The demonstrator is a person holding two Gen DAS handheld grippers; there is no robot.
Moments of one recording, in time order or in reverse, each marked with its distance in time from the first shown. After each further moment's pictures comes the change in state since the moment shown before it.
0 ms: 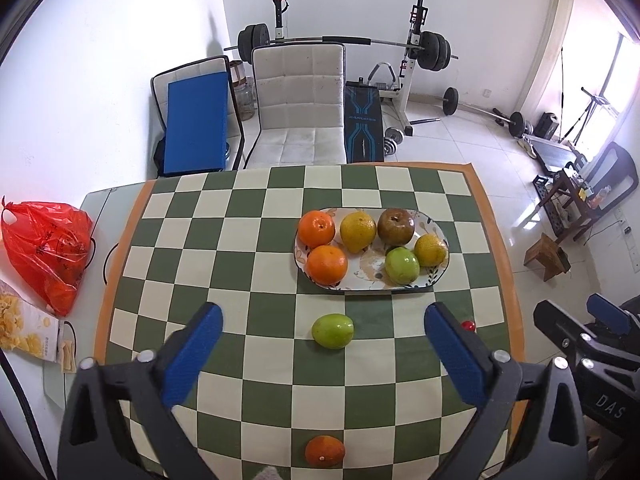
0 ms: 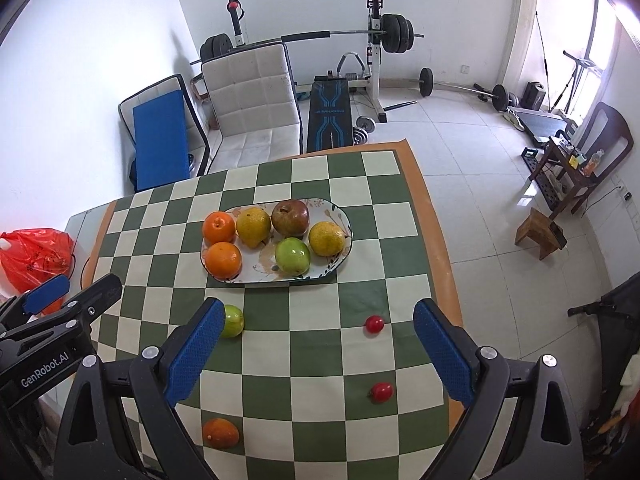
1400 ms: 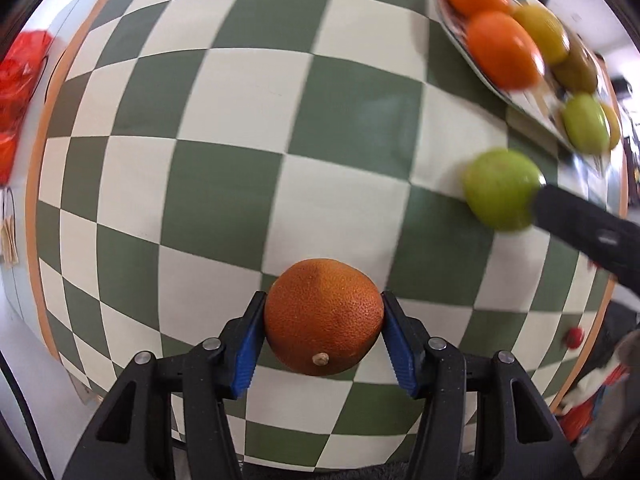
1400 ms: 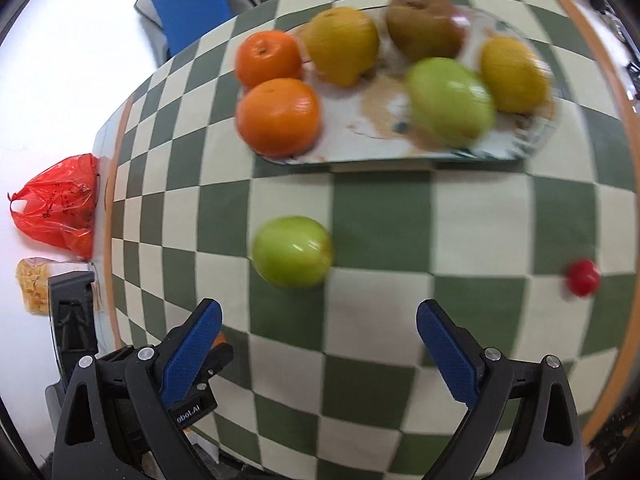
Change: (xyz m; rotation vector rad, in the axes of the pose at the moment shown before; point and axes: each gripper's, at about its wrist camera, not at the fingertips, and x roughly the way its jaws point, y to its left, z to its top) left arm 0.202 0.079 -0.122 -0.222 0.633 0.012; right arm 0.253 0.088 -0.045 -0.015 0.523 0.334
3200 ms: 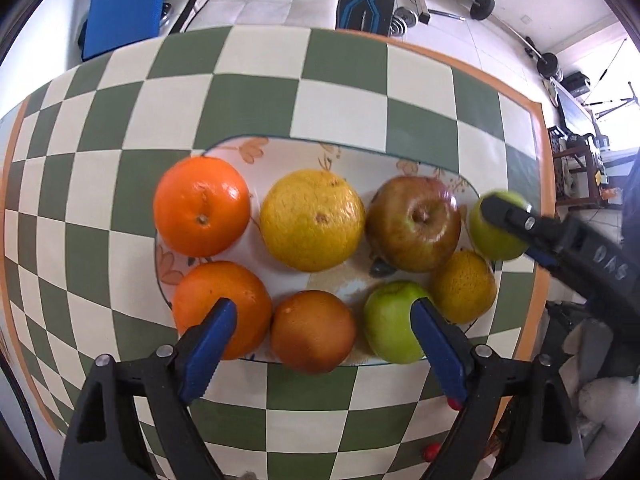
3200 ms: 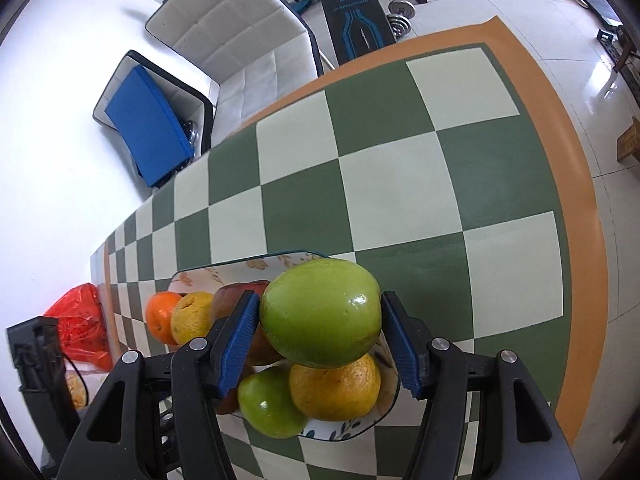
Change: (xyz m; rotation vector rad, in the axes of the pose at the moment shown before) left arm -0.057 -0.161 0.167 0.120 -0.091 -0.114; right arm -0.047 -0.166 0.193 0.200 -0.143 0.059
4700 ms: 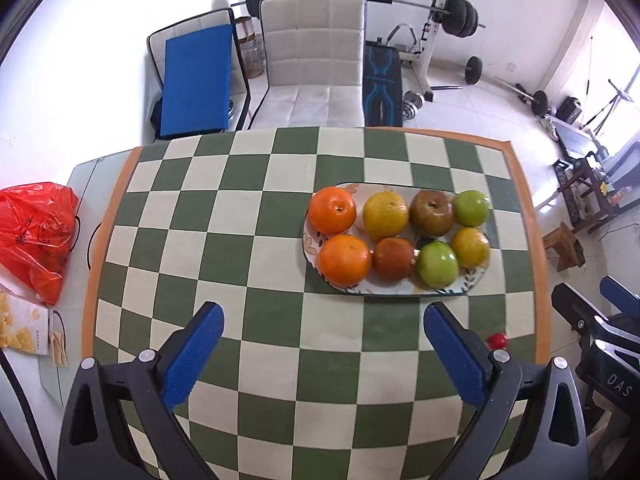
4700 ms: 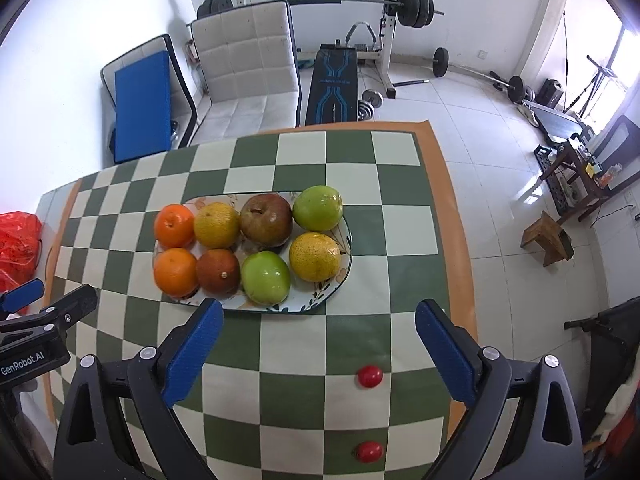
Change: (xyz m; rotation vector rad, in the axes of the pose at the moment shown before) left arm -0.148 0.046 -0.134 0.088 -0.384 0.139; right arm -0.149 0.095 -0.181 -0.261 -0.290 -0.377
